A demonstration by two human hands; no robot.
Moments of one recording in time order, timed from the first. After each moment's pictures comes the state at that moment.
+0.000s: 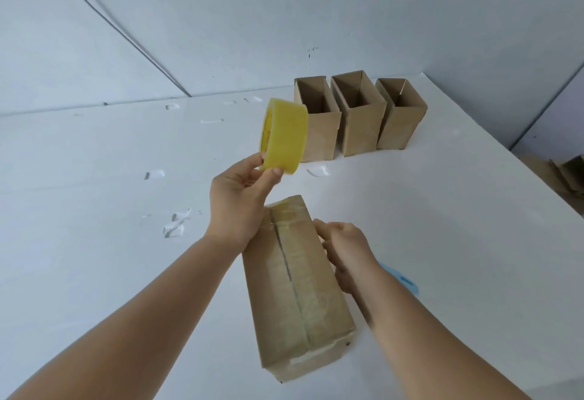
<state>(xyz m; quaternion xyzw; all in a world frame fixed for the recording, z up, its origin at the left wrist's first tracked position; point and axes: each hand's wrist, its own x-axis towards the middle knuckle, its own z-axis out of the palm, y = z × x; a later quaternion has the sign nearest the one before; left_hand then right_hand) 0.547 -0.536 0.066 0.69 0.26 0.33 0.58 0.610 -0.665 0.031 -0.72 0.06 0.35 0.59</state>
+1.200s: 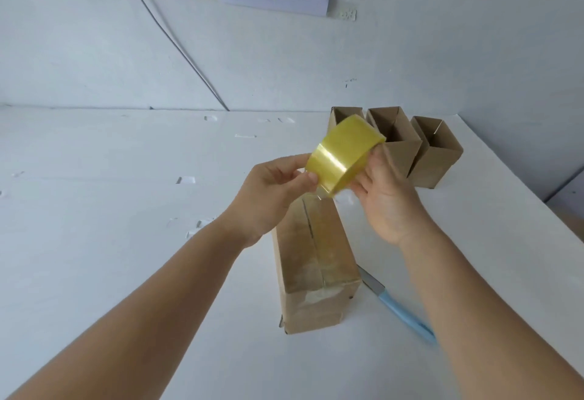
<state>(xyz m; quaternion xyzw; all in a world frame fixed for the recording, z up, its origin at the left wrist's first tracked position) 0.544 -0.511 0.104 0.71 0.11 0.22 0.66 0.683 -0.636 0.093 -0.59 -0.29 0.29 0.69</state>
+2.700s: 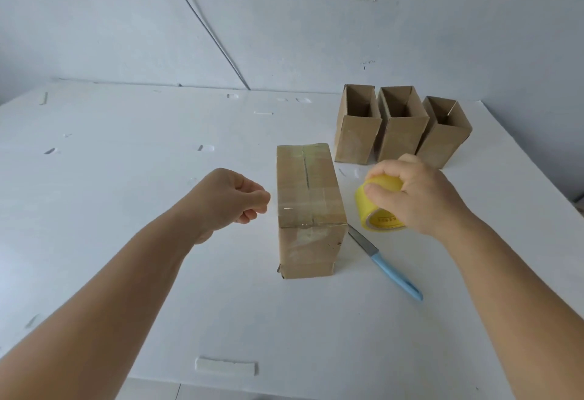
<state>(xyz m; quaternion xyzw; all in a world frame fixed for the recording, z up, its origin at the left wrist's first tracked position) 0.462 -0.547 0.098 0.74 0.41 0.13 0.52 0.669 -0.725 0.100 -0.85 -0.44 0.07 0.28</state>
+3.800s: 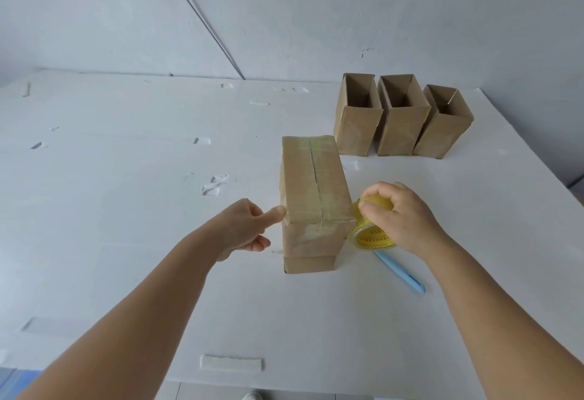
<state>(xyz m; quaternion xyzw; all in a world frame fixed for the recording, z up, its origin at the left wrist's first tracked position) 0.471 -0.540 0.036 0.68 0.43 0.00 0.60 0.660 -0.720 0.044 -0.85 -0.38 0.15 0.32</state>
